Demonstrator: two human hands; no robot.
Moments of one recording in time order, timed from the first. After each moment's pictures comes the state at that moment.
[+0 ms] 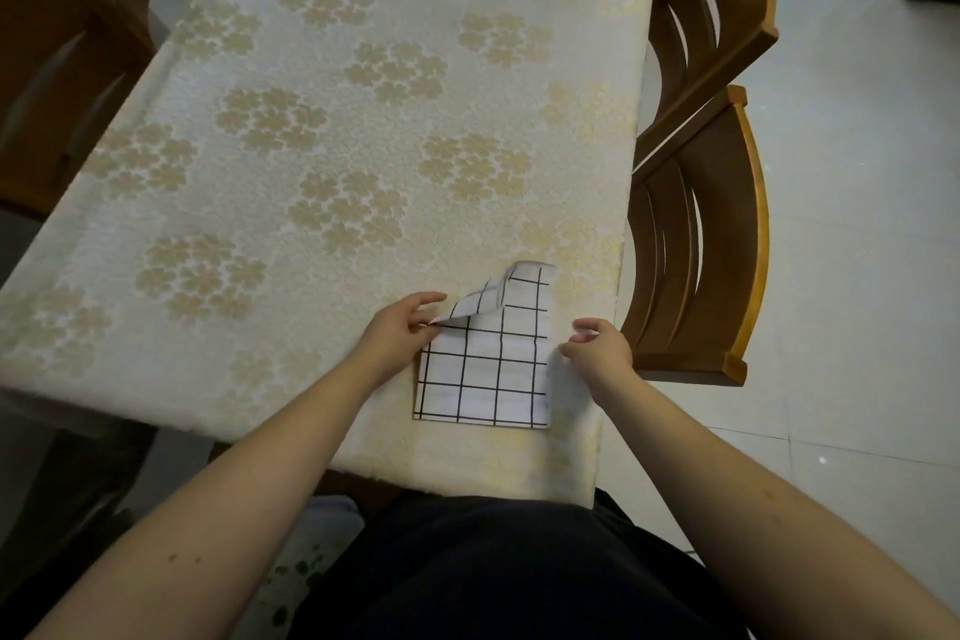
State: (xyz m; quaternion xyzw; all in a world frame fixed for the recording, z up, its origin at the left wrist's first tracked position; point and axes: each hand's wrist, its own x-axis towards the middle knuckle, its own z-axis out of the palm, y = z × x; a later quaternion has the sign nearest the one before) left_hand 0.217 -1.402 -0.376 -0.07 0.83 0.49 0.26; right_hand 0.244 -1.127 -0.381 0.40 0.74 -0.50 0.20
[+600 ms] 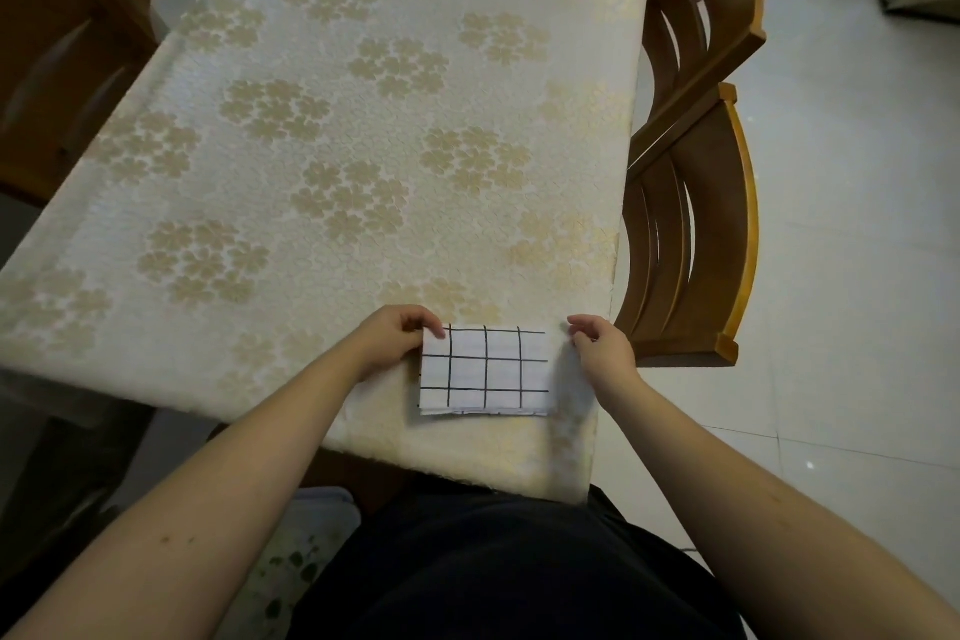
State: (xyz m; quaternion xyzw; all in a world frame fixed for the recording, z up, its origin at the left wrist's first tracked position) left_hand 0.231 -1.421 -0.382 -0.04 0.80 0.49 0.34; right_hand 0.272 -1.125 -0.374 0.31 0.80 -0.48 0.16
